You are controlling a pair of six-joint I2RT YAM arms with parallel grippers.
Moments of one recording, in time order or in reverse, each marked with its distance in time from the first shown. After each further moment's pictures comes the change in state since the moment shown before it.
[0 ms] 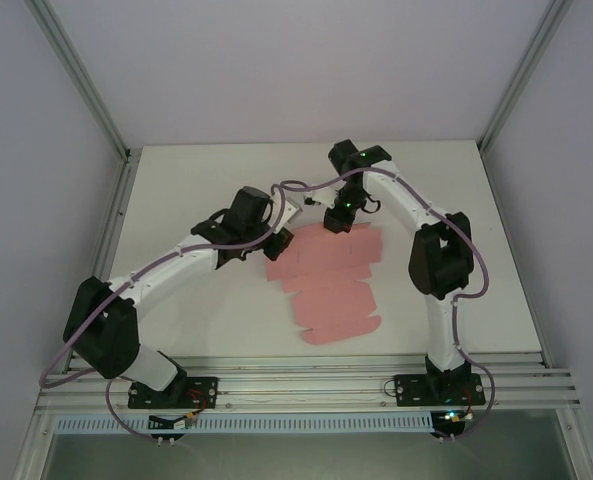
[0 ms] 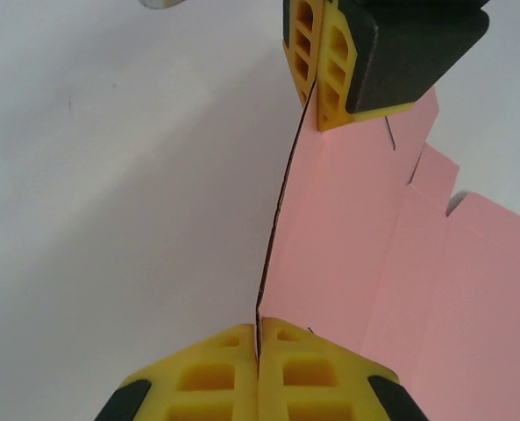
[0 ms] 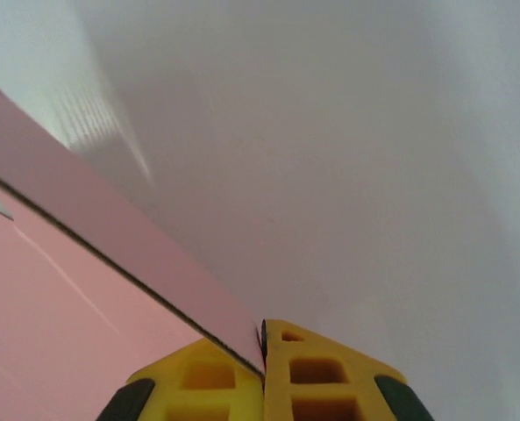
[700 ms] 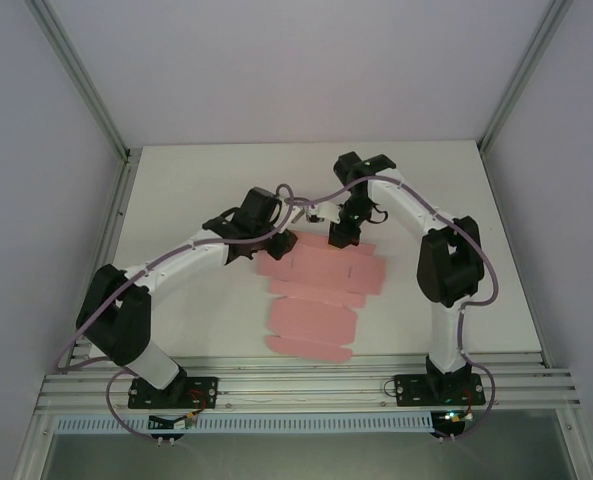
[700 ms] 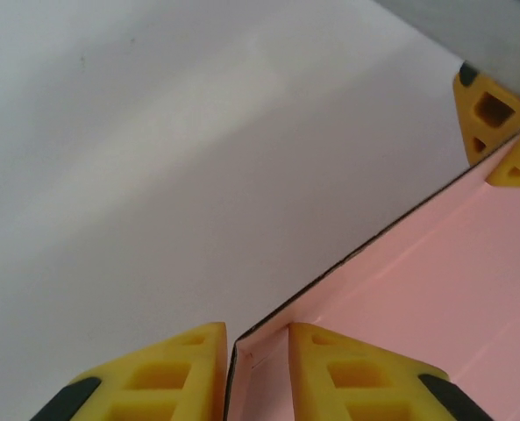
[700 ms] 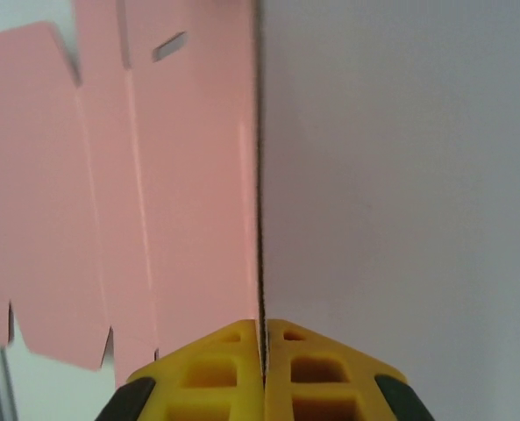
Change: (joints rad) left arm 0.018 0.085 0.035 -0.020 -0.032 -0.030; right arm 0.001 -0.097 -0.160 -0.049 -0.116 -0.242
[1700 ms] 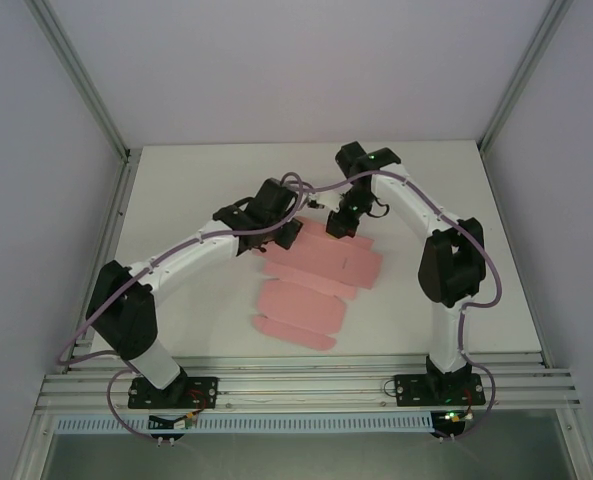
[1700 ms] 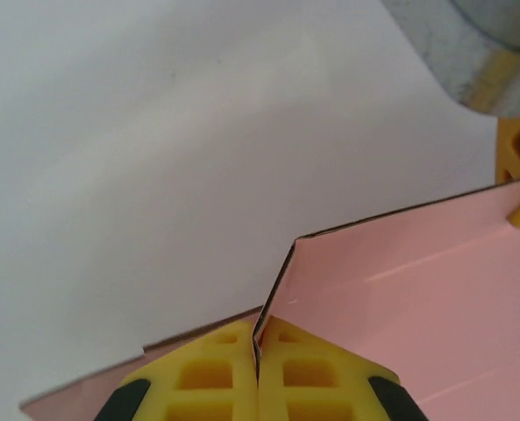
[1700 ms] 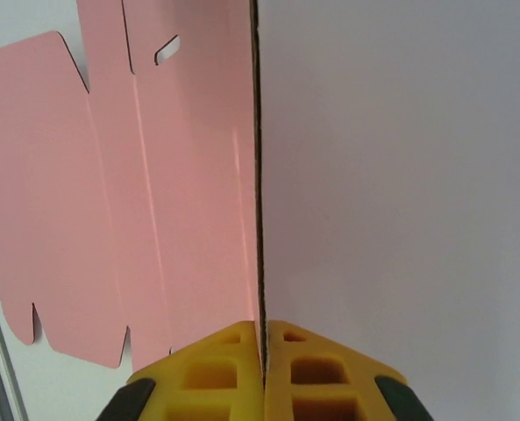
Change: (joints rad) left arm -0.098 0.053 0.177 -0.150 -0.290 -0.150; right arm -0.007 -0.007 0.048 0.064 0.009 0.223
